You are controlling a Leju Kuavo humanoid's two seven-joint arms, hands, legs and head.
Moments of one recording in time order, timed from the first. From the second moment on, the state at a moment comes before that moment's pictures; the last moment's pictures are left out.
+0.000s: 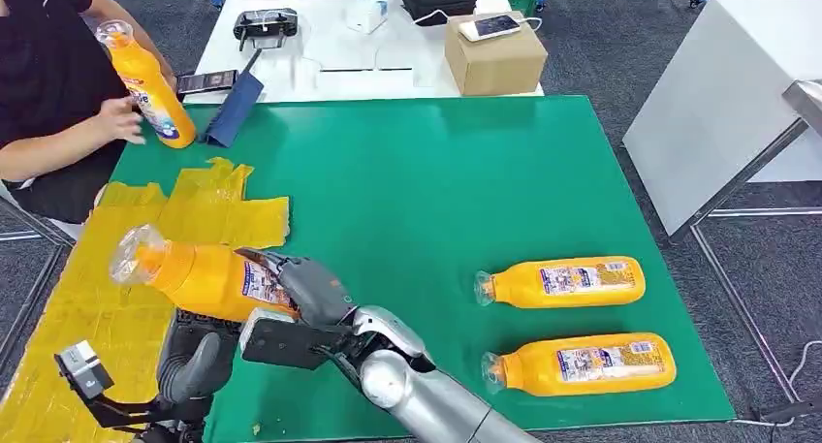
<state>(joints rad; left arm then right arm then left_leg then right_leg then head) 0.23 -0.14 -0.05 -1.76 0.32 -0.41 -0.31 -0.43 0.34 0.86 -1.08 0.41 -0.02 -0.14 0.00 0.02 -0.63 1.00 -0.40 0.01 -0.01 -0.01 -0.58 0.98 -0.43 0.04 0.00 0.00</state>
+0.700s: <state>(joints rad) 0.19 -0.14 -0.06 -1.75 -0.16 -0.16 -0.41 -0.53 0.36 1.08 -1.03 0.32 -0.01 -0.09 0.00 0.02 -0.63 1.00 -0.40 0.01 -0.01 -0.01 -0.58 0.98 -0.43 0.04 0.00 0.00</state>
